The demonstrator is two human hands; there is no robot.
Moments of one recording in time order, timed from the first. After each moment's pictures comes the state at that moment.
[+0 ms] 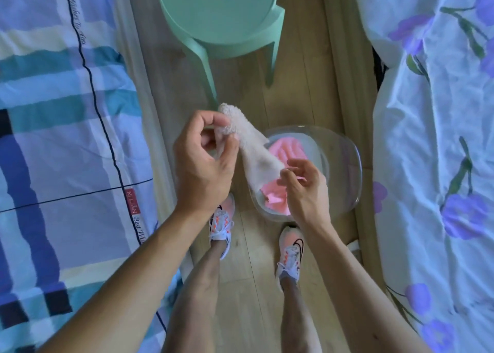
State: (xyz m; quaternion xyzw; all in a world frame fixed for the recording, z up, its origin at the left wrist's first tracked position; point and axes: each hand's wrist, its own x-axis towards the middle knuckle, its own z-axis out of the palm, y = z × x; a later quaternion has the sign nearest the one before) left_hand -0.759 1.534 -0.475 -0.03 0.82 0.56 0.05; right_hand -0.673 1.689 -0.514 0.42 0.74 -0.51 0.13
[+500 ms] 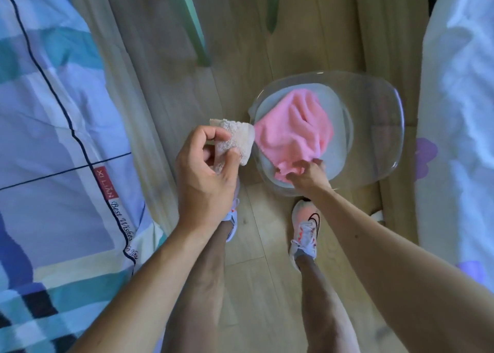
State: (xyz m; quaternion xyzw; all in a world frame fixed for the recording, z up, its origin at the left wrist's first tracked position) left_hand -0.680 1.510 -0.583 -0.07 0.86 0.49 0.14; right_hand -0.600 1.707 -0.724 0.35 0.78 -0.29 0.43
